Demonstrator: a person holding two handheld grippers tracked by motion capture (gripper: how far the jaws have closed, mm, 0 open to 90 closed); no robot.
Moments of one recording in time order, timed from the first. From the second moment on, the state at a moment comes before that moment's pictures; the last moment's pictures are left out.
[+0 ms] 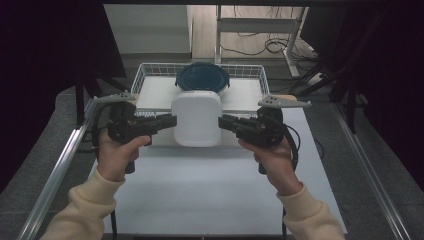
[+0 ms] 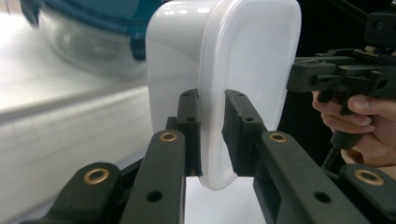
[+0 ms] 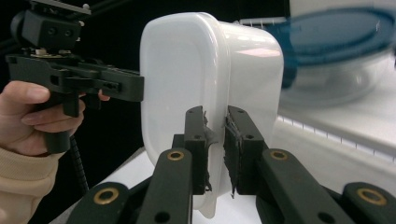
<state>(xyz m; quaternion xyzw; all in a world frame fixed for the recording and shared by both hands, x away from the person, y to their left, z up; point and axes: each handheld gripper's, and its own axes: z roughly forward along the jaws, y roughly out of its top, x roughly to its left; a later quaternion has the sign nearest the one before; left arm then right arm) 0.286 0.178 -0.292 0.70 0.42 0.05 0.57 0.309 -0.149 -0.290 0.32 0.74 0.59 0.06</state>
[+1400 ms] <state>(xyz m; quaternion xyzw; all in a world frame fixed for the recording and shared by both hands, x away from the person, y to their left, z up) 0.440 0.180 -0.232 0.68 0.50 -0.02 0.54 0.461 -0.138 -0.231 0.42 0.72 0.56 -0.01</state>
